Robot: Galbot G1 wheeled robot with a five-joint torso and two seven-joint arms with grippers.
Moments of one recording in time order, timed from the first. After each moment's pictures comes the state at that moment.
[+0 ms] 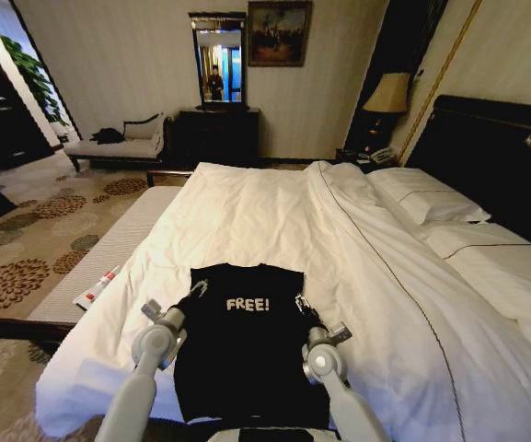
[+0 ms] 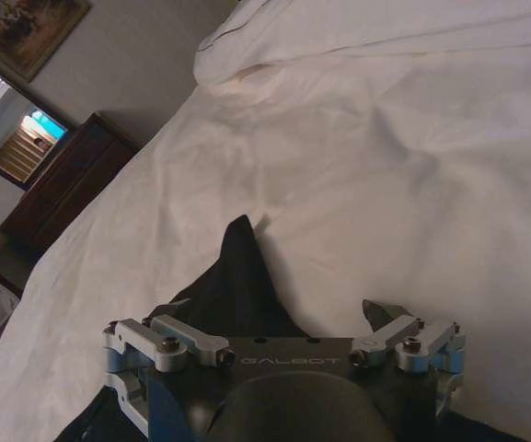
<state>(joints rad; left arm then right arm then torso) 1.27 -1.31 -0.53 -1.83 -1.23 0.38 -0.30 -1.31 1.40 0.30 1.81 1.02 0.05 0.50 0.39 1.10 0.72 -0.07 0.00</state>
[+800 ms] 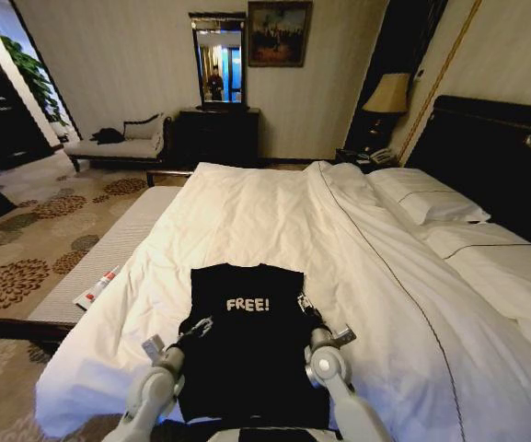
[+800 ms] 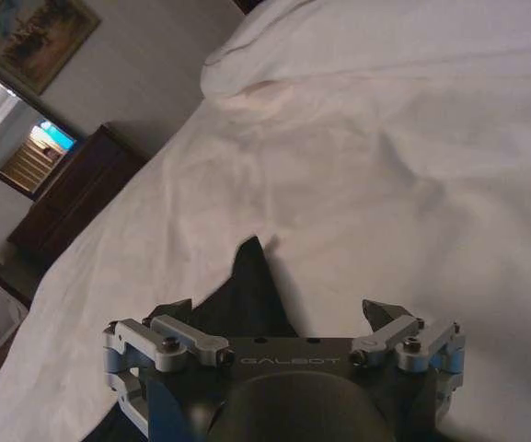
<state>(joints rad) 1.56 -1.27 -0.54 -2.09 -1.05 0.34 -0.28 -1.30 1.37 0.30 1.84 1.03 0.05 0.51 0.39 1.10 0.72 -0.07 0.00</state>
